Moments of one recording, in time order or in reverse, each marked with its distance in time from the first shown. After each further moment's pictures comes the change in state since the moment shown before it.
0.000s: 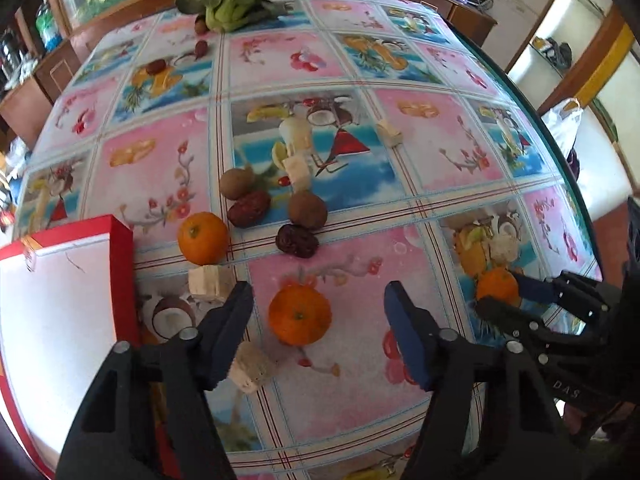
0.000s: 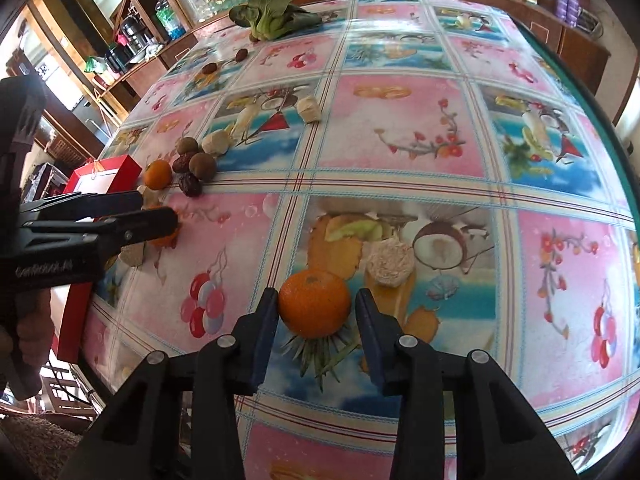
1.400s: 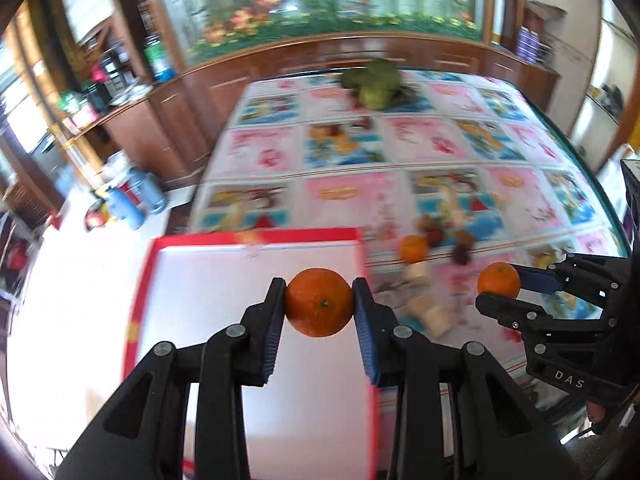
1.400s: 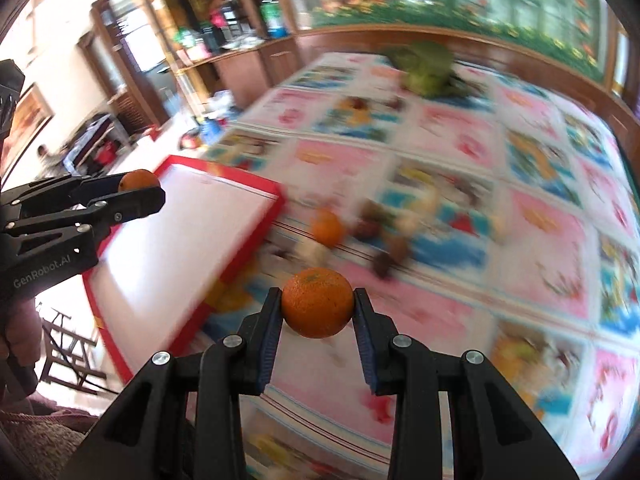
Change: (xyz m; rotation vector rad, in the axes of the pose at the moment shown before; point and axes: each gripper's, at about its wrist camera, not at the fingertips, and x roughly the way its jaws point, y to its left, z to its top) left arm -0.134 0.096 -0.052 -0.098 -0.241 0.342; right arm -0.002 0.164 0.046 -0.317 -0.091 0.158
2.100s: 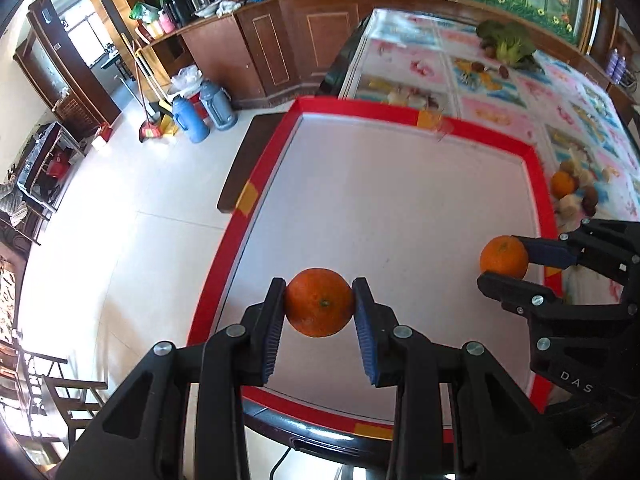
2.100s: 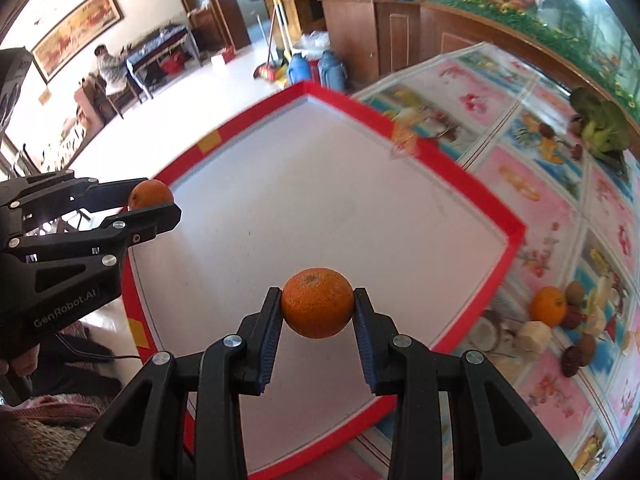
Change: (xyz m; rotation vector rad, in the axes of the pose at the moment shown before) left arm 0.037 0.115 -0.086 -0.202 0.202 0.169; right arm 0.099 0.129 0.014 -0.292 0.198 0.095
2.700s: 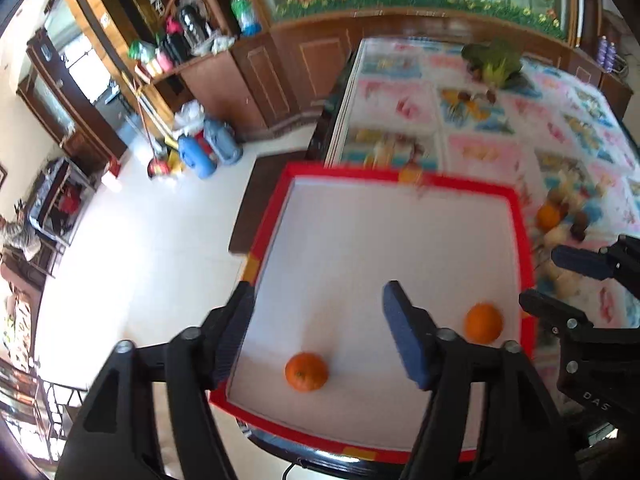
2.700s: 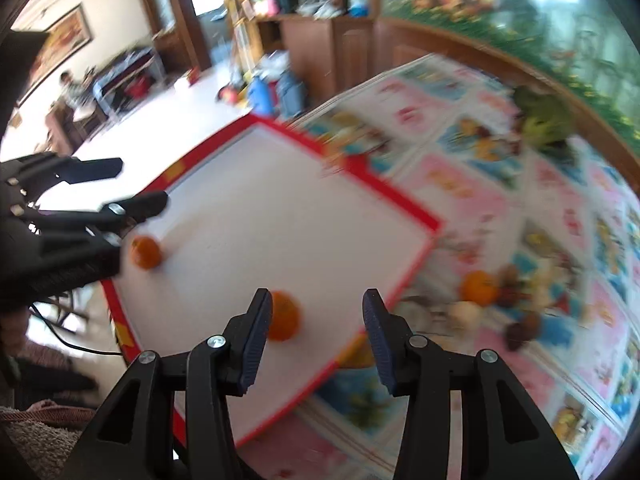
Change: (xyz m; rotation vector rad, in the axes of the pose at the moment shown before) left arm -0.051 -0.022 0.041 0.076 -0.125 0.046; right arm -0.071 -0.034 -0.024 0.119 -0.147 -0.160
